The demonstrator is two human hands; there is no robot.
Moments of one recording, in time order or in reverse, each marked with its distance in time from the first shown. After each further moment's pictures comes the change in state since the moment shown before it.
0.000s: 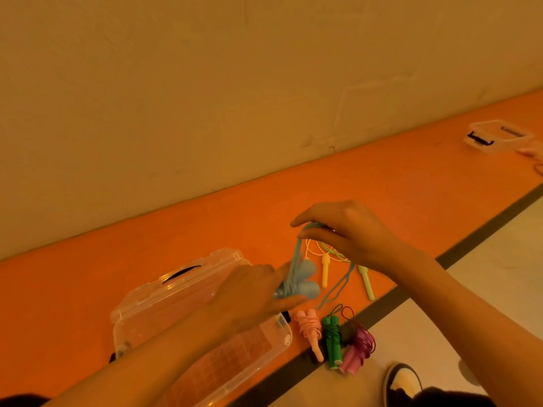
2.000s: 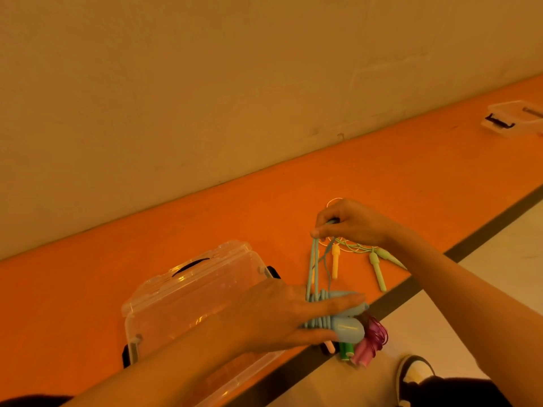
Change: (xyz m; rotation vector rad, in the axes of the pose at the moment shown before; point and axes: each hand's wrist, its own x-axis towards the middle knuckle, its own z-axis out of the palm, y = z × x) left_hand -0.010 0.022 -0.004 -0.002 -0.051 0.479; right_hand 0.005 0.061 0.041 0.473 -0.305 0.382
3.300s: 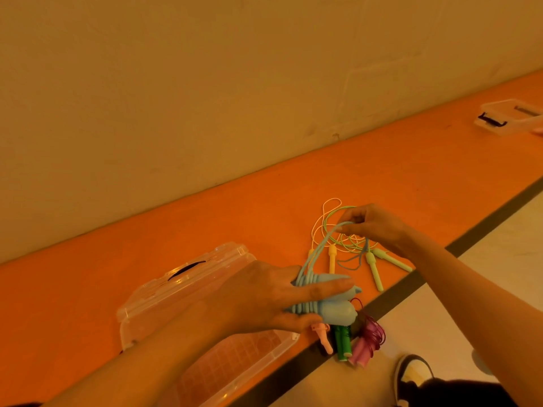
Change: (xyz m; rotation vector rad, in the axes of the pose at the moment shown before) left_hand -0.001 -0.019 -0.017 0.121 0.275 0.156; right_hand -0.023 0.062 -0.011 0.256 0.239 0.354
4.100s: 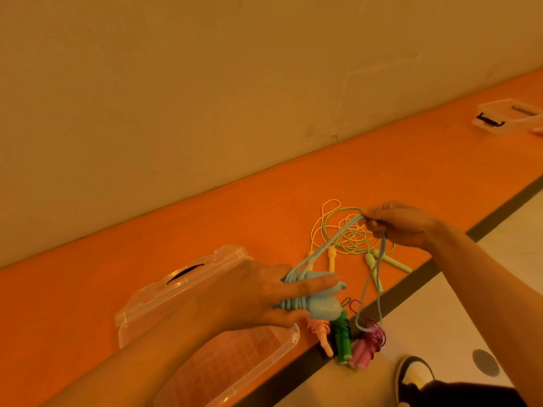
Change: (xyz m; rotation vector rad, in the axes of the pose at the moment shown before) left_hand -0.007 -0.010 -0.001 0.047 -0.011 -0.034; right_hand -0.003 0.013 -0.042 0.482 -0.138 0.235
